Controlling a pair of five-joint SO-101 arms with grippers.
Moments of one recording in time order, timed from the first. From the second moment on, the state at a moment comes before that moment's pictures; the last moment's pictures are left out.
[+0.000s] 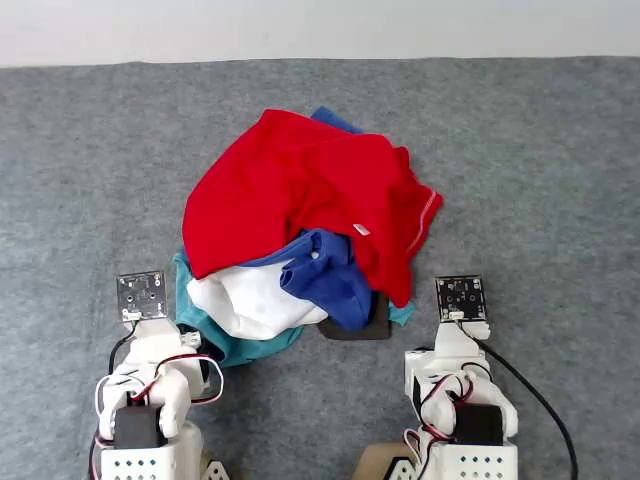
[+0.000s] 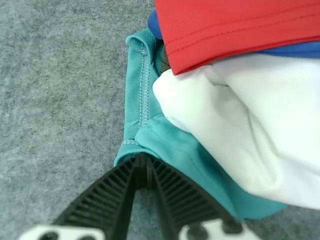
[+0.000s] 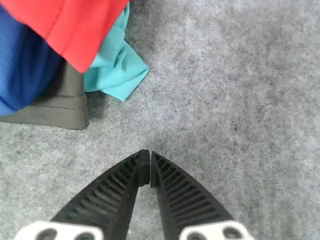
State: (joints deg) left arm -6.9 -103.1 96.7 70.9 11.0; right arm -1.6 -102.9 95.6 74.5 2.1
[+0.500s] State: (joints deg) left arm -6.9 -103.1 96.7 70.9 11.0; right arm -1.6 -102.9 95.6 74.5 2.1
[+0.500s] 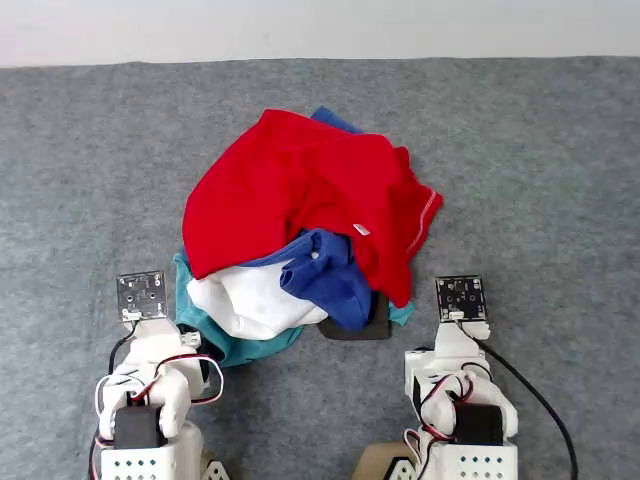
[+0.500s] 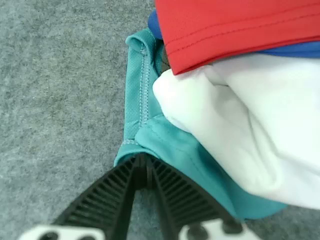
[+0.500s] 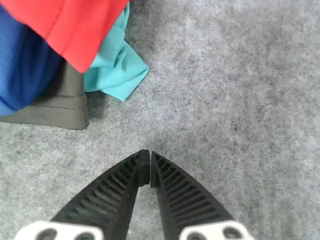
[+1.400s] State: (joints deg) left arm 5.0 -74.6 52.4 68.4 10.5; right arm -1.6 -102.9 95.6 74.5 2.1
